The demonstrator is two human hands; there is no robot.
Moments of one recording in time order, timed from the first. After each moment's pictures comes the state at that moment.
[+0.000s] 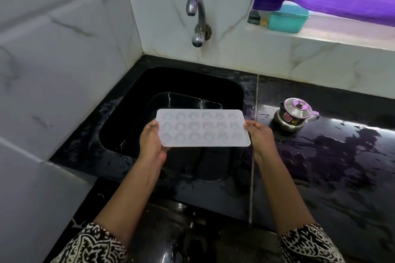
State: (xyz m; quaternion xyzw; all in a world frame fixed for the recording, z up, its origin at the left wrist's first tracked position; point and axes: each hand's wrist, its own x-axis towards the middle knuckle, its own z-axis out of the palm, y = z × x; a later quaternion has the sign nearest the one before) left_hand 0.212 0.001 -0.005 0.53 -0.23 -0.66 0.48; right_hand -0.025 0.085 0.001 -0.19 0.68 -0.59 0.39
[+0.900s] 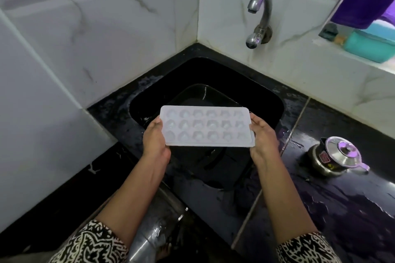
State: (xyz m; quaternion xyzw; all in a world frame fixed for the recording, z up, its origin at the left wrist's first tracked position) left_hand 0.214 0.032 -0.013 0.56 -0.07 -0.55 0.62; right_hand -0.016 0.020 -0.002 -0.22 0.58 -0.57 0.54
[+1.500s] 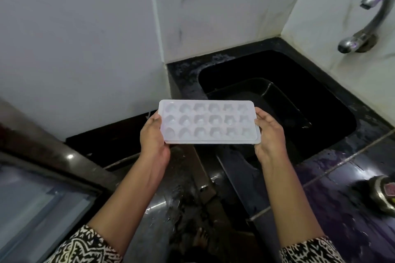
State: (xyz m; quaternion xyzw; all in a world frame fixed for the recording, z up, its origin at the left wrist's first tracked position) left_hand 0.274 0.194 -0.003 0.57 0.04 -0.39 0.73; right_hand 0.073 0.084 0.010 -0.34 0.51 -0.44 0.66
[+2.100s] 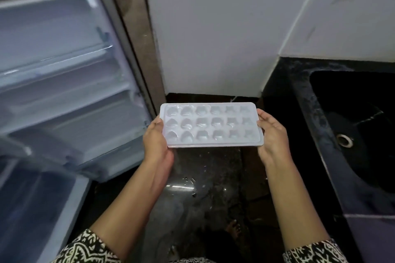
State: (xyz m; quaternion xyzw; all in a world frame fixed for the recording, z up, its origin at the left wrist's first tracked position) left_hand 0.351 0.474 -0.001 0.53 0.21 -0.21 0.79; right_hand 0.230 0.287 0.004 -0.44 0.43 -0.28 0.74
